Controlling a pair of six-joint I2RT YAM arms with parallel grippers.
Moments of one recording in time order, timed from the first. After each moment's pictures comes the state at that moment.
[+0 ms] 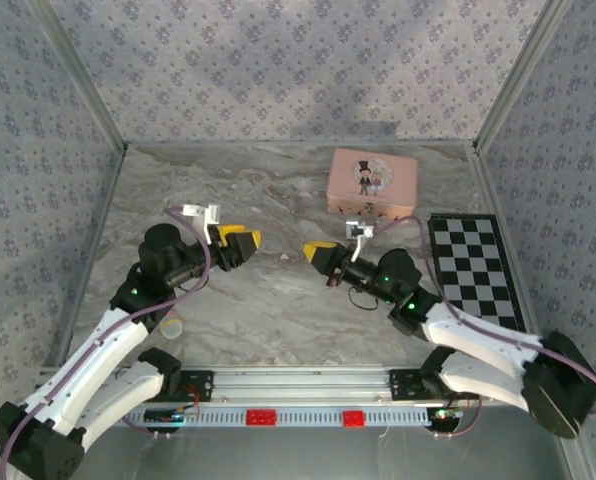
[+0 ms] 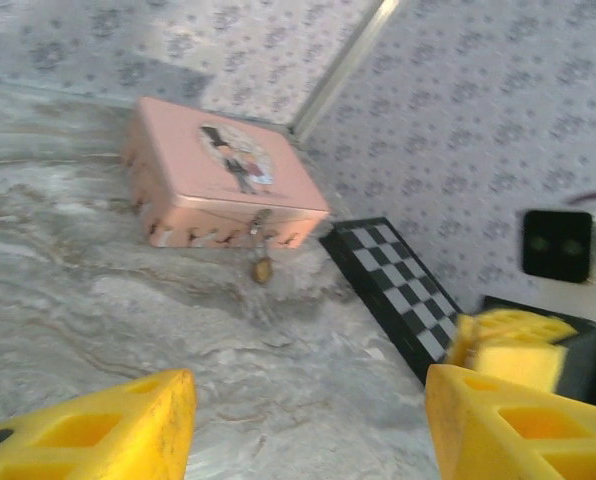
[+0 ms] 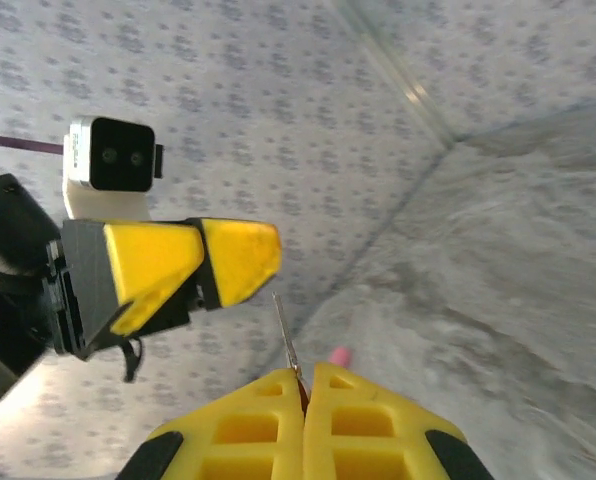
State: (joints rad) left arm -0.50 0.80 0.67 -0.07 0.38 -0.56; right arm 0.80 0.97 0.45 0.58 -0.23 0.72
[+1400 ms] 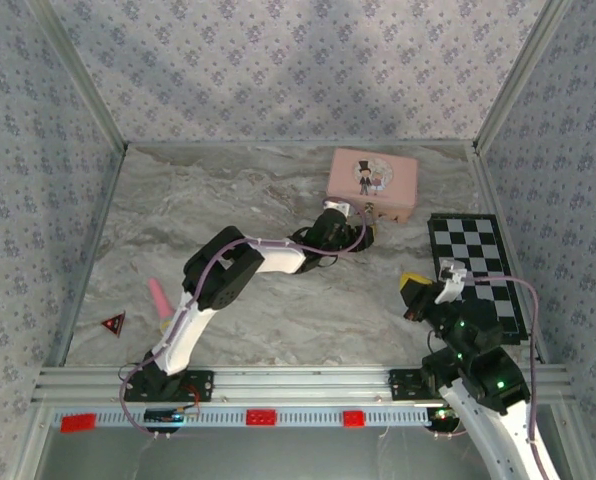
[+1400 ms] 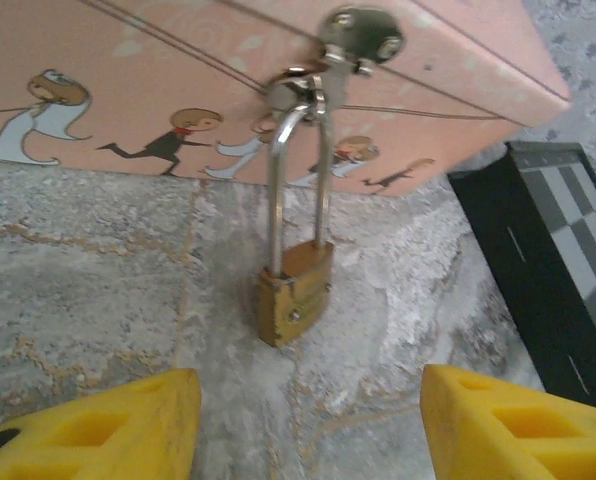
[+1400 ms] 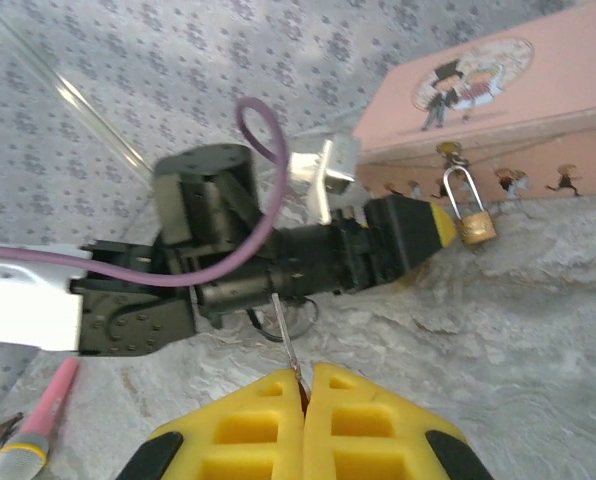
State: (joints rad) left arm -0.89 2.28 1.42 0.41 0.05 -0.77; right arm 0.40 0.02 0.45 -0.63 -0.09 0.52
